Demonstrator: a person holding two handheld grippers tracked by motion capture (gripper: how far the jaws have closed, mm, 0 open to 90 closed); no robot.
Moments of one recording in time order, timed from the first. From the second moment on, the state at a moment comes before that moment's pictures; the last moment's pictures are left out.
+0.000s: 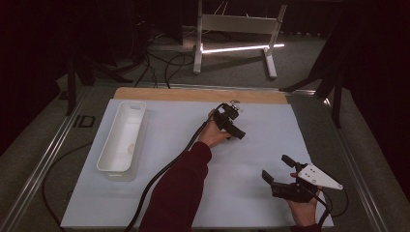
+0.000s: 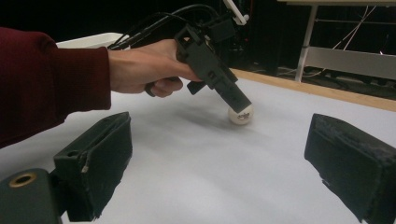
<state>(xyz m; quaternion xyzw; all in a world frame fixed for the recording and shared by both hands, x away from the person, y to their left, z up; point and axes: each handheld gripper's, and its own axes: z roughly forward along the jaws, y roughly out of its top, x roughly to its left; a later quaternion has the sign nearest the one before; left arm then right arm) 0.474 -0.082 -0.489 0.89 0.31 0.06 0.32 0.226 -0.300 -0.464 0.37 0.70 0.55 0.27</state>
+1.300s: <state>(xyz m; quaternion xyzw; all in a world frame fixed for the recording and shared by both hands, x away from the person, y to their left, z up) 0.473 -0.091 -0.501 0.89 0.33 0.07 0.29 0.226 -0.300 -0.463 0.37 0.70 0.55 0.27</state>
